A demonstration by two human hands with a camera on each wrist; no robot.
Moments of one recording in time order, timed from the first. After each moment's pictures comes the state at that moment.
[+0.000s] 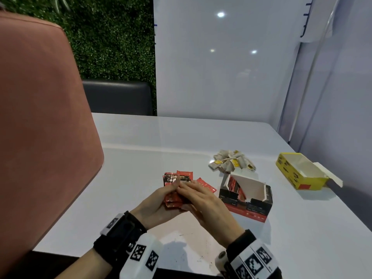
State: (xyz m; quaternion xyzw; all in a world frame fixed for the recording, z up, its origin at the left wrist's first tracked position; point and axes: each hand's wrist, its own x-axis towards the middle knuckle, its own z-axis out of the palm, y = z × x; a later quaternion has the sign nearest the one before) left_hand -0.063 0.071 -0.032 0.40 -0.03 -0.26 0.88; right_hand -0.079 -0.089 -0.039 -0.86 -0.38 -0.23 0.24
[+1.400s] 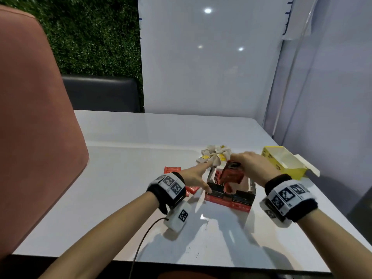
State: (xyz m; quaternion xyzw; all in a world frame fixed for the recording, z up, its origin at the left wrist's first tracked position) left_hand 0.011 -0.019 -0.013 0.88 -0.26 -0.22 0.33; right_hand -0.019 -0.214 0.024 -0.98 -0.16 -0.11 0.02
